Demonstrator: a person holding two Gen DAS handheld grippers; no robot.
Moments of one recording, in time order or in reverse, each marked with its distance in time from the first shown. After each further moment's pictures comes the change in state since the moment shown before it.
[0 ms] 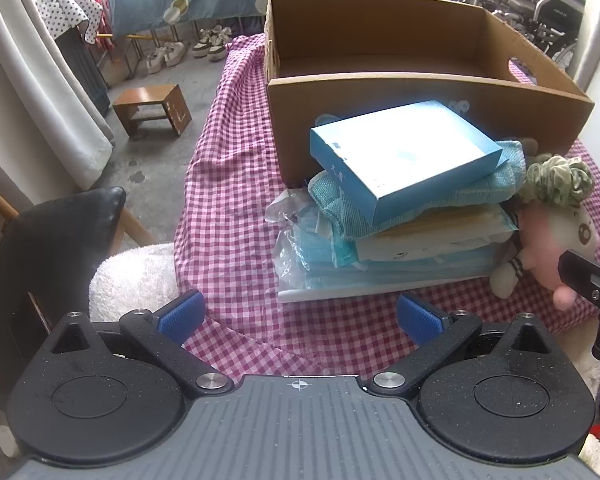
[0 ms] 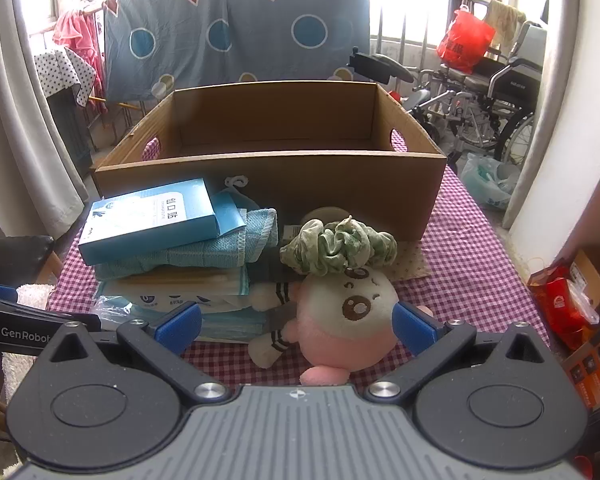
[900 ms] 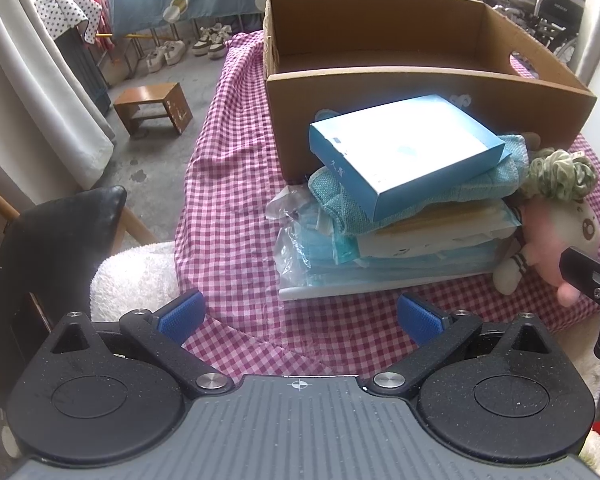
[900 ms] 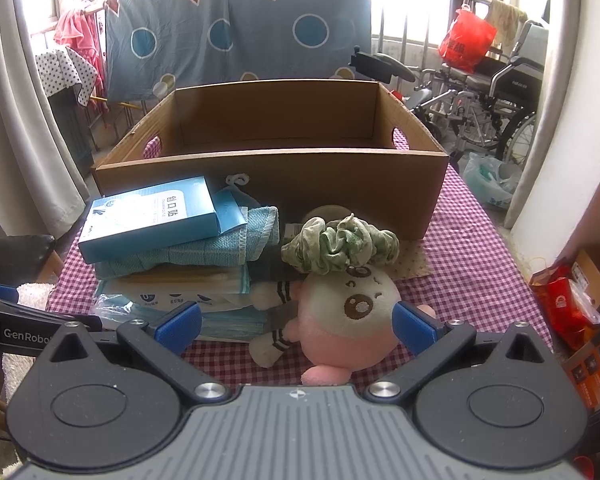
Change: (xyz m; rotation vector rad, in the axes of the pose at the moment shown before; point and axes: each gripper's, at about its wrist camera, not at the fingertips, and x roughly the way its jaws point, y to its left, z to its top) left arm 0.002 -0.002 0.000 0.010 0.007 0.007; right arm 0.002 0.000 -0.001 0.001 0.003 0.005
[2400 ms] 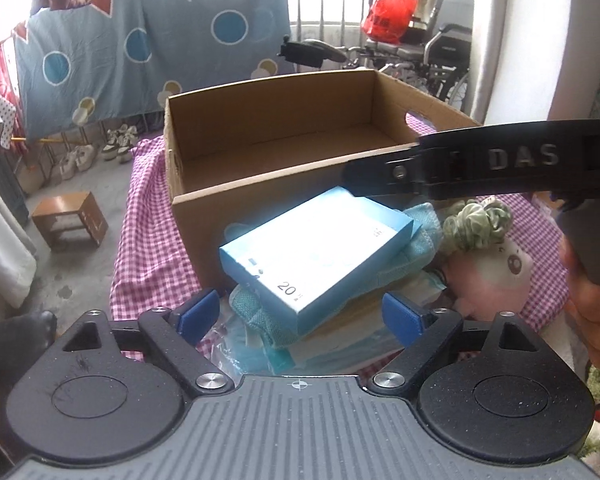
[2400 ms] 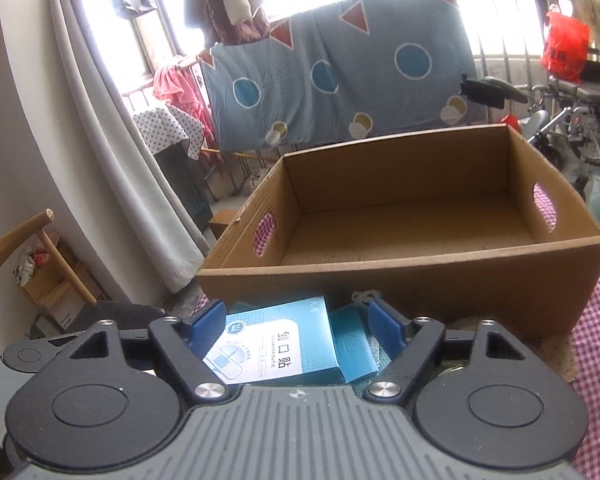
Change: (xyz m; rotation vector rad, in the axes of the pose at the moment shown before) left arm 0.003 -0.010 0.020 0.199 -0.278 -0.253; right arm 0.057 0.010 0.075 0.043 -0.089 0.432
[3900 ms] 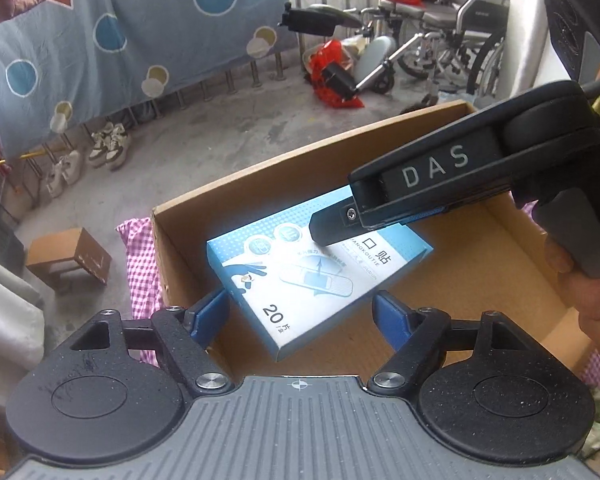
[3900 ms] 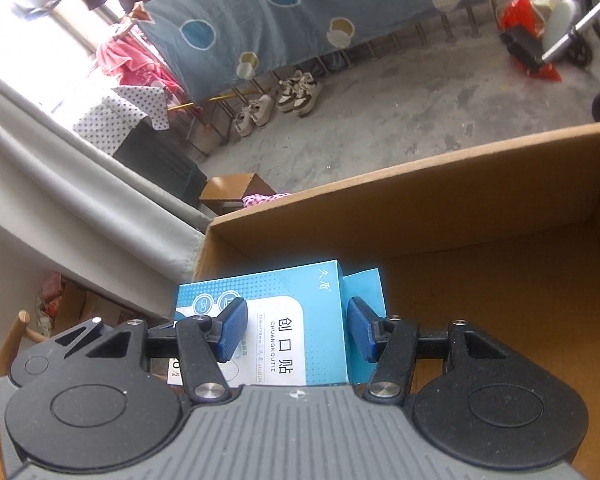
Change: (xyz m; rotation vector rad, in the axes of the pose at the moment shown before) left arm 0.151 0.070 0.188 0.080 0.167 0.008; right arm 0.218 -0.113 0.183 0.288 0.319 0.087
